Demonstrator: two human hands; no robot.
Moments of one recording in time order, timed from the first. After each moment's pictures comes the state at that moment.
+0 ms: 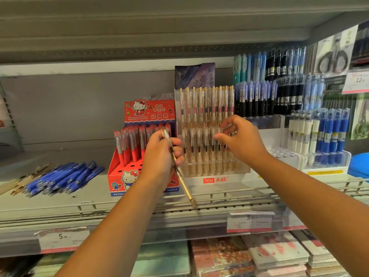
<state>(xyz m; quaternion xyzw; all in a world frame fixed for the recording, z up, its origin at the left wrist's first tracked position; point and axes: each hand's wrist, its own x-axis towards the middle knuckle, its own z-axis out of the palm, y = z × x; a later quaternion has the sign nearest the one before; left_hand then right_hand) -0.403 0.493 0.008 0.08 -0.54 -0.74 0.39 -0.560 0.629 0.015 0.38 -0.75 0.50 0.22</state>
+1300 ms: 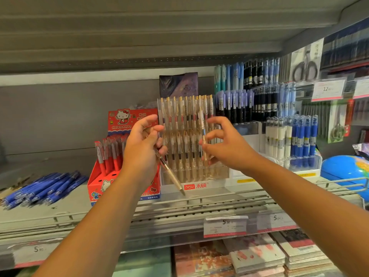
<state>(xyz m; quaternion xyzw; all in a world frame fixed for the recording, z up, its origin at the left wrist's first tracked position) -0.405 0.511 0.034 -0.01 -0.55 -0.71 0.44 -0.535 0.670 0.031 0.46 -0.66 0.59 -0.02</state>
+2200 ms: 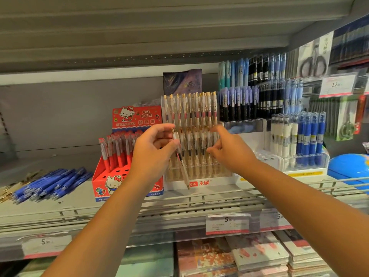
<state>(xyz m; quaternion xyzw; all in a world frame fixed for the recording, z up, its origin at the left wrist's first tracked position) -0.397 0.521 0.021 0.04 -0.73 -0.50 0.46 -0.571 0.653 0.006 0.43 -0.81 0.36 0.19</state>
